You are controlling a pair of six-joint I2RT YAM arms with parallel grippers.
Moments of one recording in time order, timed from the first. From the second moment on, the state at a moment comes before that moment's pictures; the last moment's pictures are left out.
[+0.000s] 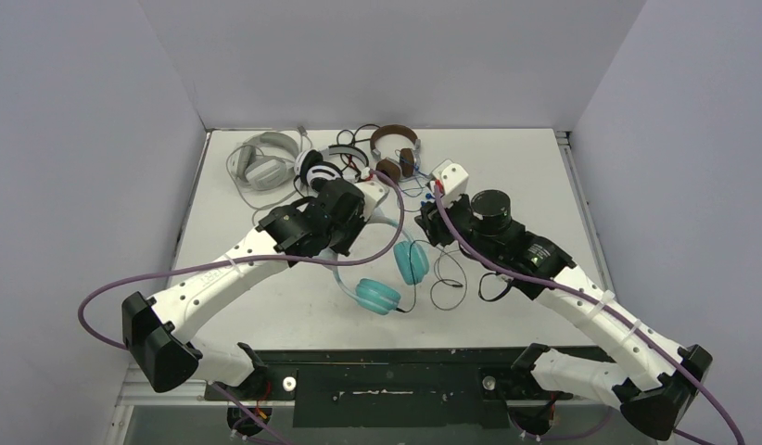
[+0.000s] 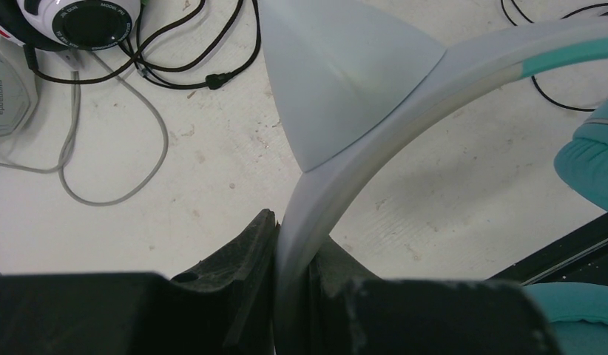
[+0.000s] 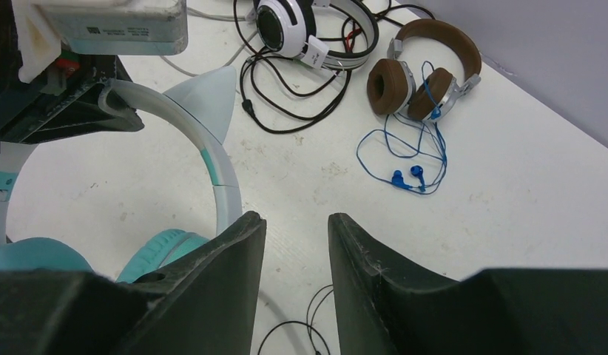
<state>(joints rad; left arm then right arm) -0.82 1.36 1.32 -0.80 -0.24 -0.03 0.75 1.04 1.06 -0.35 0.03 -0.08</state>
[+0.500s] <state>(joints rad) -0.70 1.36 1.31 -0.80 0.06 -0.07 0.69 1.03 1.01 -0.32 0.01 -0.06</state>
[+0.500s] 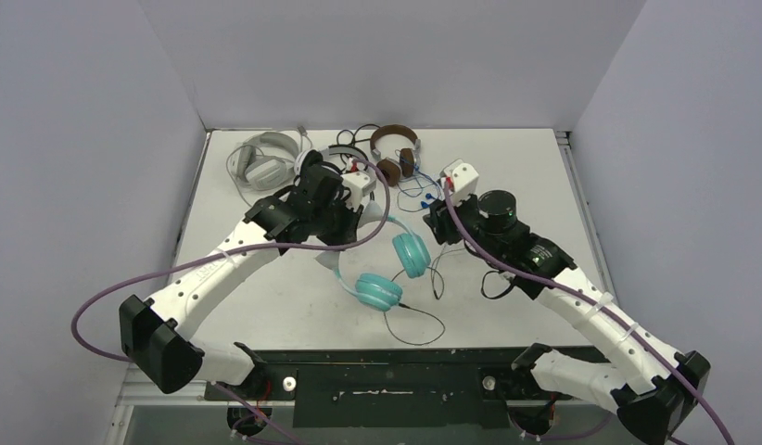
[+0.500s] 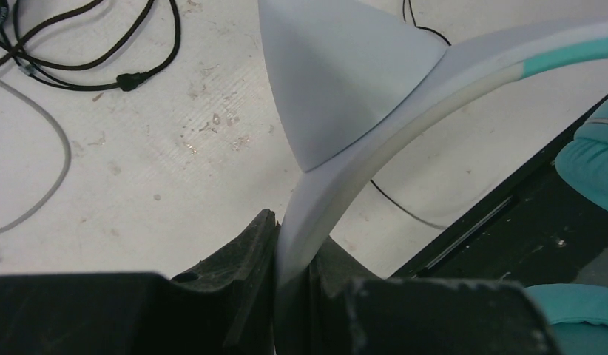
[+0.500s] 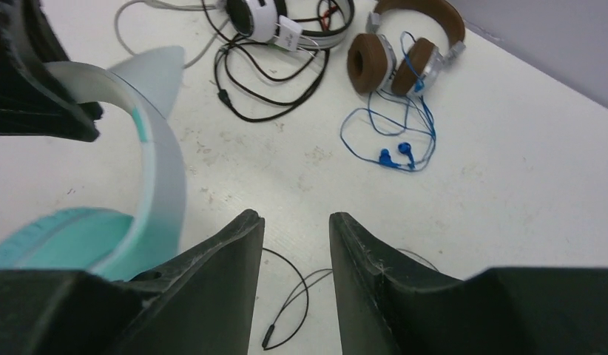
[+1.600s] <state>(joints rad) -0.44 1.22 1.50 -0.77 0.20 -0.35 0.52 0.66 0.34 0.24 -0.36 0.34</state>
